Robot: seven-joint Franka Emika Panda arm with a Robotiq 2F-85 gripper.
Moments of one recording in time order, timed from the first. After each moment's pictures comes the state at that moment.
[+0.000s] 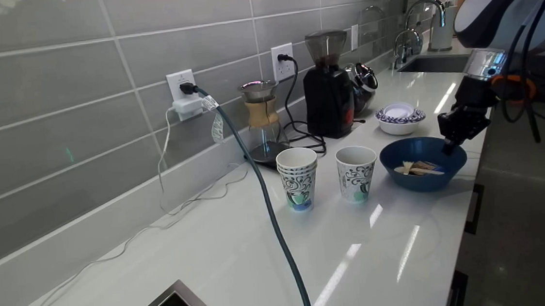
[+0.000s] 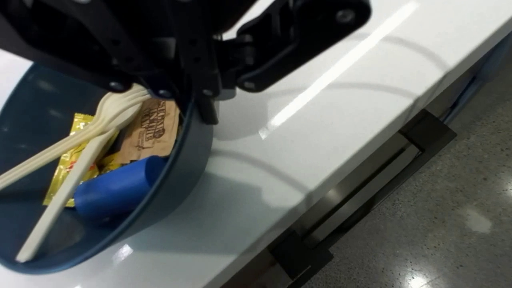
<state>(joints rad) -0.13 0.40 0.09 -1.87 0.27 2.24 -0.41</state>
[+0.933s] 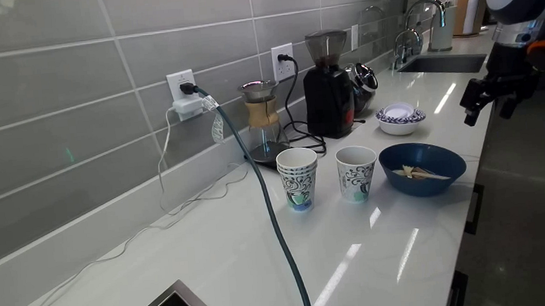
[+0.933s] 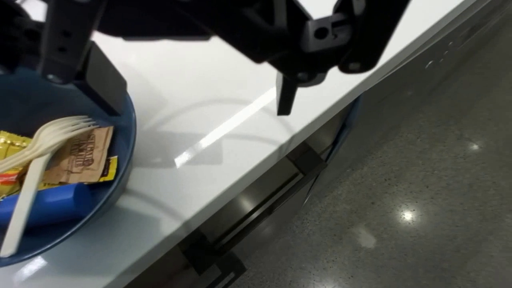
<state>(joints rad) -0.09 0.21 0.01 -1.98 0.03 2.32 -0.26</state>
